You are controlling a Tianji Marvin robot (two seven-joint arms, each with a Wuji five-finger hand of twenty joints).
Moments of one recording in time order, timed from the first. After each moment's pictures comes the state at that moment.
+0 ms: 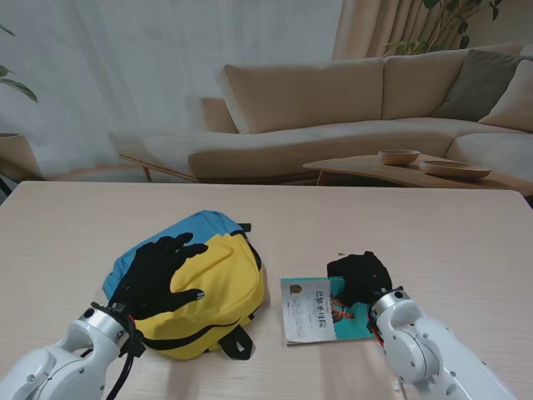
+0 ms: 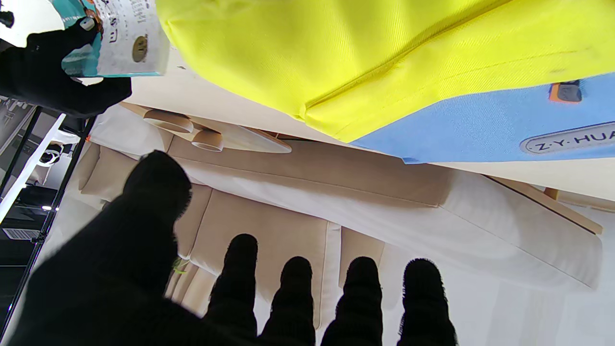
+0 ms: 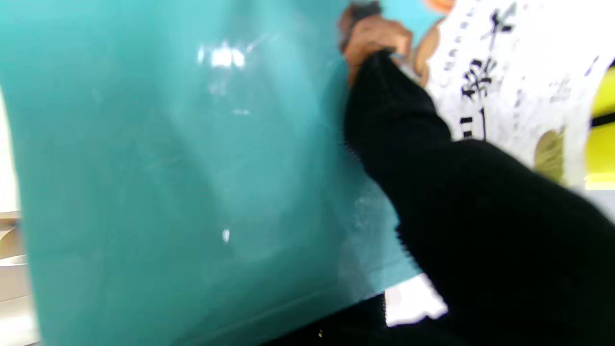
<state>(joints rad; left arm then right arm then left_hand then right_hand) 1.98 -1.07 -1.46 -2.04 0.86 -0.11 -0.04 -1.65 -1.07 1.22 -1.56 -0.96 -0.06 -0.15 0.67 -0.38 0.50 -0.08 0.18 0.10 0.36 0.45 0.16 0.15 0.11 0.49 0.09 0.27 0.19 0.55 -0.09 0.35 0.46 0.70 0.66 -1.11 1.21 -0.46 0.91 -0.25 1.11 1.20 1.08 -0.11 0.97 0.46 0.90 0.07 0.91 0.44 0.42 0.28 1.17 0.38</state>
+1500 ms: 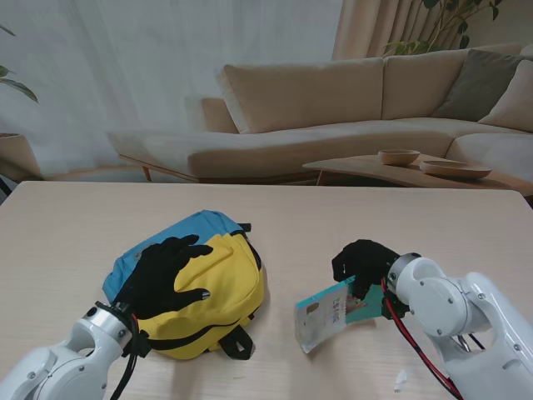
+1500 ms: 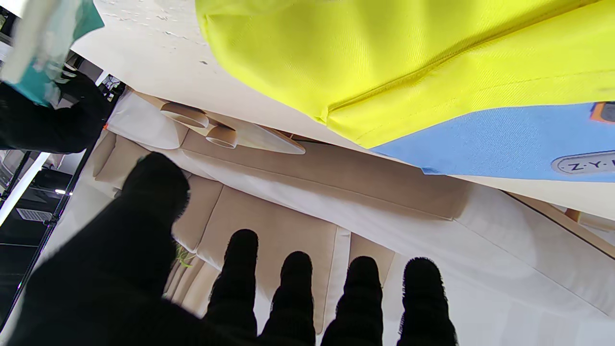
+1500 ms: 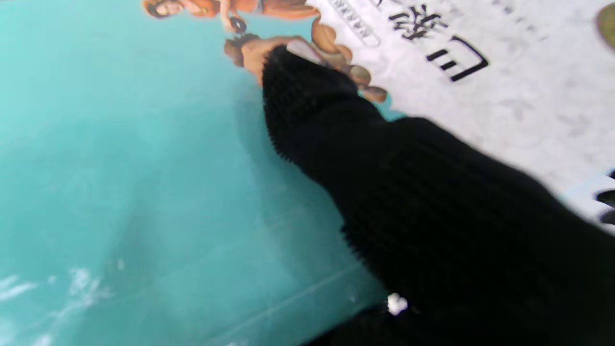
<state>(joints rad) 1.97 -1.07 -1.45 -2.04 0.79 -0.12 -0.06 -1.64 -1.00 1.37 -1.91 -0.70 0.12 0.55 0.66 -0.37 0.49 -0.08 0.18 0.10 0.44 0.47 0.16 0.15 0.21 0.46 0.09 0.27 0.19 0.55 -0.09 0.35 0.46 0.73 0.85 -1.29 1.21 -0.21 1.12 -0.26 1.05 1.11 1.16 0.01 0.99 0.74 0.98 0.18 1.20 0.34 0.55 0.48 1.56 0.12</state>
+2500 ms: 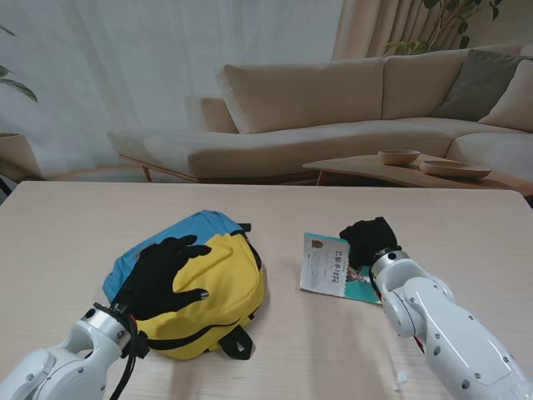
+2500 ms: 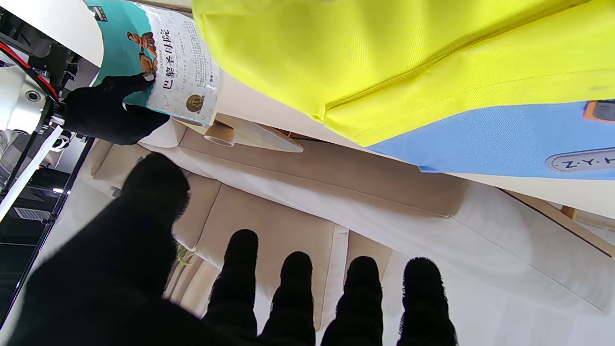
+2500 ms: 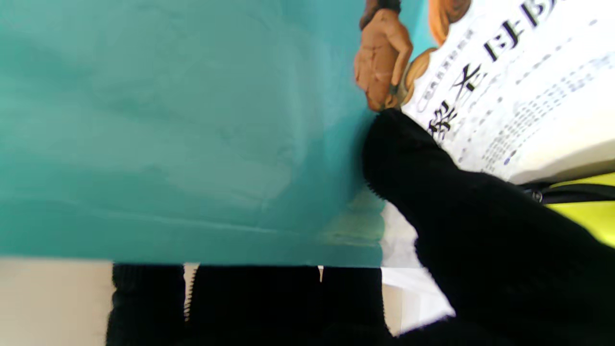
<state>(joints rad) 1.98 -1.08 -1.46 -2.04 0.79 -0.12 -0.05 -1.44 -1.03 1.13 -1.50 -1.27 0.09 -0.03 0.66 -0.37 0.49 -0.08 0.18 0.10 0.44 0.46 0.16 0.15 0.21 0.44 0.09 0.28 0.19 0.55 -0.09 0.35 0.46 0.73 0.53 -0.84 1.18 -0.26 0.94 -0.20 0.95 0.13 1.32 -0.01 0.64 0.32 1.15 0.05 0.79 0.42 0.64 0.29 1.32 0.40</state>
